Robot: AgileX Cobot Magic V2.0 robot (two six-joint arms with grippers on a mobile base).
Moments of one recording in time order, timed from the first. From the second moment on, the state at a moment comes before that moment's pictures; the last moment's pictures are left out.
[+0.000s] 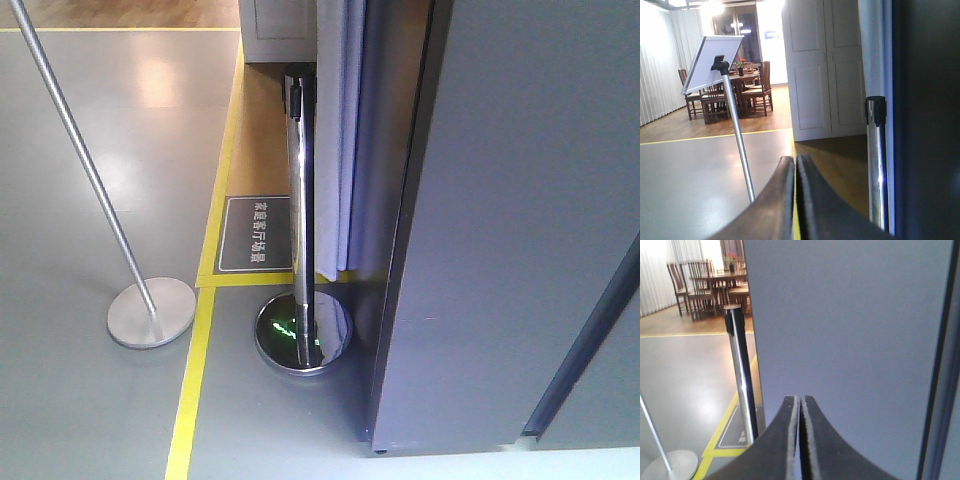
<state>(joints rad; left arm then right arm) 0.05 -0.01 0.02 0.19 -0.04 -0.19 0.06 -0.01 0.03 -0.13 0.09 0.22</state>
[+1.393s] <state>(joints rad) 0.05 -0.01 0.02 0.19 -0.04 -0.19 0.06 -0.01 0.03 -0.16 0.09 0.22</state>
